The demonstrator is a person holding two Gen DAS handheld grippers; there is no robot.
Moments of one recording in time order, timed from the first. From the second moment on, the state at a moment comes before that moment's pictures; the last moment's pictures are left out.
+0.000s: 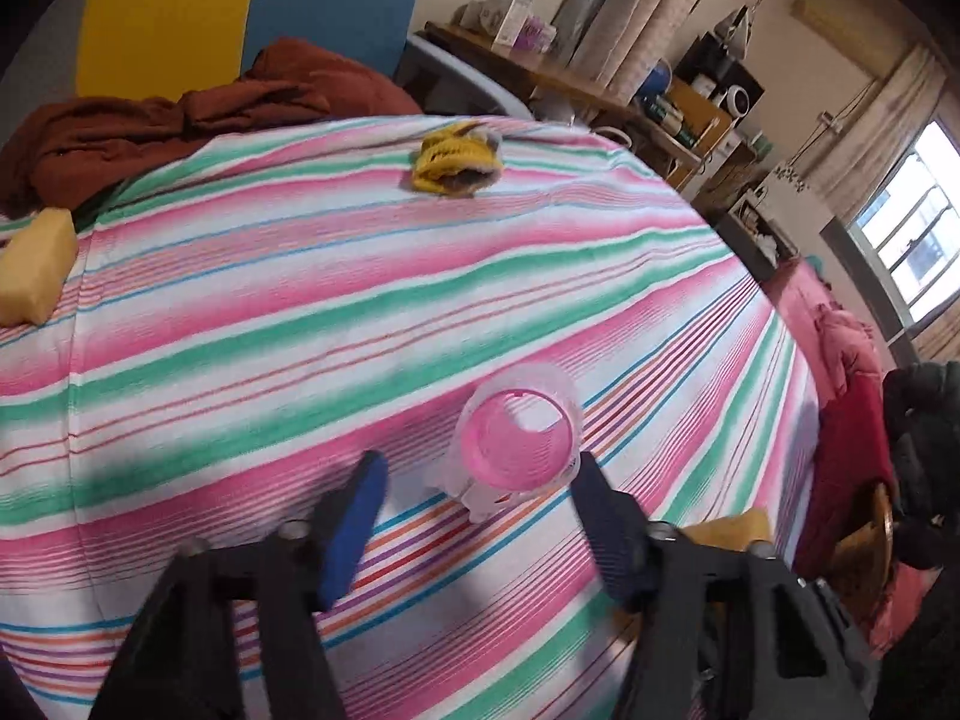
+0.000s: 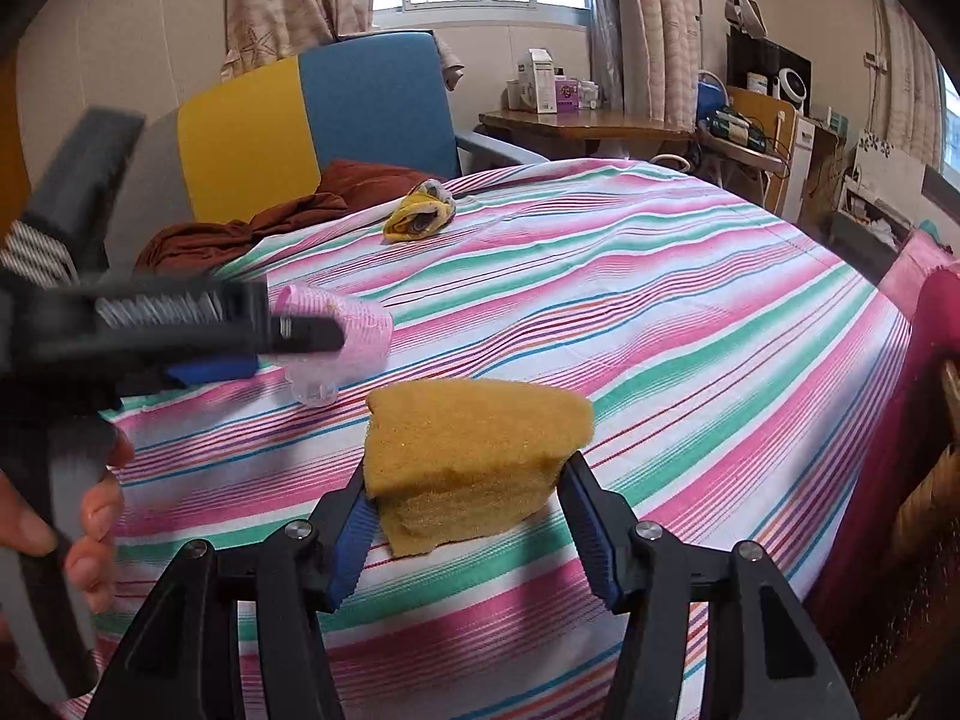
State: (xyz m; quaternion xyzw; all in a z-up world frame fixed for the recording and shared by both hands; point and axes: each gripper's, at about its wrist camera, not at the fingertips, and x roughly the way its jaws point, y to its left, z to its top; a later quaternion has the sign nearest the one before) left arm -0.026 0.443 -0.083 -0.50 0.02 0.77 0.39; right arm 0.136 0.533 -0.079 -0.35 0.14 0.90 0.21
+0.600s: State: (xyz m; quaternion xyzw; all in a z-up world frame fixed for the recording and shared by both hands) left arm -0.014 0.445 -0.060 -0.44 0.02 0.80 0.41; right arm 0.144 0.541 -0.076 -0.35 0.17 0.89 0.23
